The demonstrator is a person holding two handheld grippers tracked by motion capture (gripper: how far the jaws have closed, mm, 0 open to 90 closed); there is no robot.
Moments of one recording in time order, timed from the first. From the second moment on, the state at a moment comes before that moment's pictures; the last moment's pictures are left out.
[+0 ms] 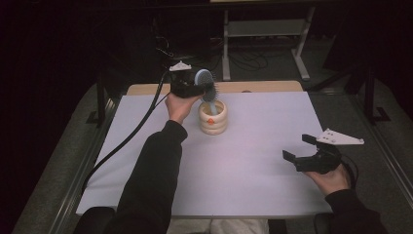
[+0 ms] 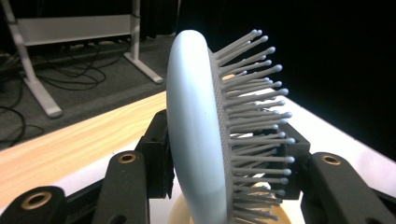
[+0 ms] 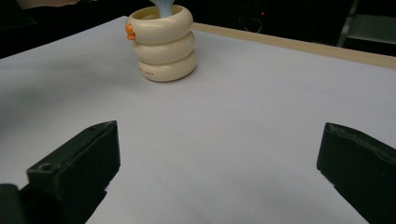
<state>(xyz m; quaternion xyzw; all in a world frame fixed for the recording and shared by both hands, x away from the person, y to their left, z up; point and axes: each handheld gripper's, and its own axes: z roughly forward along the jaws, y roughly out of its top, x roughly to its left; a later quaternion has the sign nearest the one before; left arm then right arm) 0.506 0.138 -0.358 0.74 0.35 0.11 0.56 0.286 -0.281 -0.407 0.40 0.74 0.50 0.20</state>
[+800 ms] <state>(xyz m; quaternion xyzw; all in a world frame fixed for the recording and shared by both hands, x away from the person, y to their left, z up) 0.508 0.152 -0.352 0.74 0.38 0.10 0.55 0.287 -0.283 -0.407 0.40 0.74 0.50 0.20</state>
